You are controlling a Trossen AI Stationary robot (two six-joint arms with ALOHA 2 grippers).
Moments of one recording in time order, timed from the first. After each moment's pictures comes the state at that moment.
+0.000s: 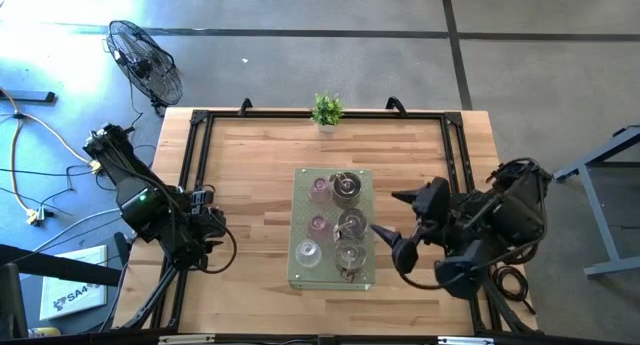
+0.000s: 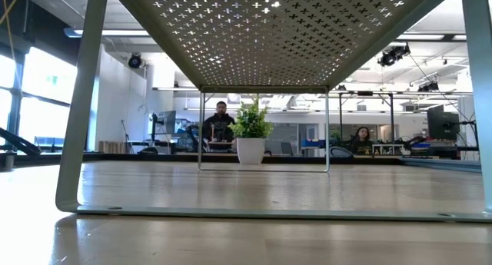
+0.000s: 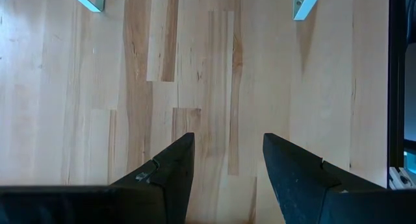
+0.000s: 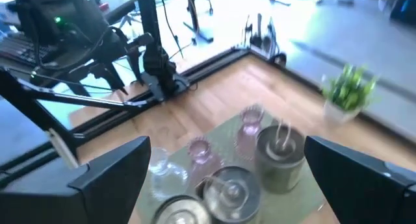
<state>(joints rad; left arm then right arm) -0.82 1.15 1.28 -1.38 -0.35 -0.82 0.74 1.75 2.31 -1.57 1.02 1.14</state>
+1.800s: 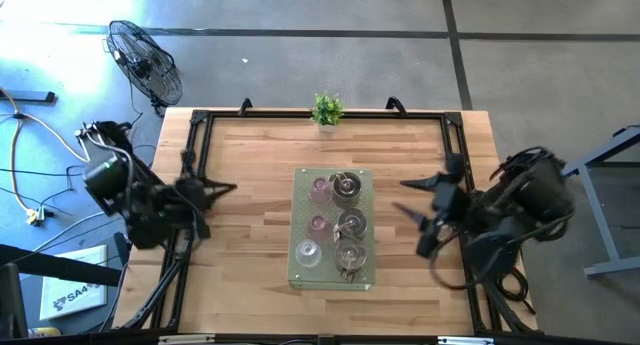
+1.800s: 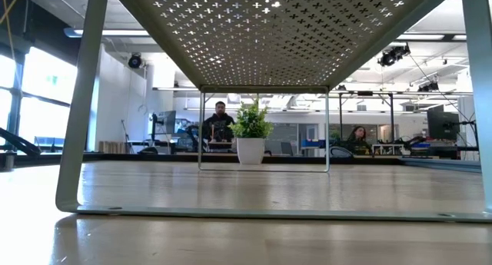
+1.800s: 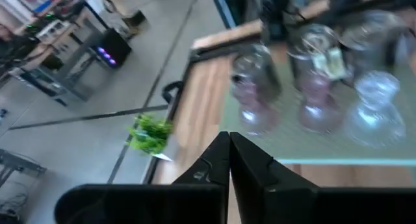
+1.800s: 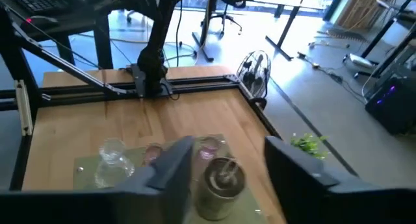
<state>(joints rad) -0.82 1.13 1.57 -1.32 -1.06 -0.40 0.76 1.64 2.31 -1.54 1.07 0.63</state>
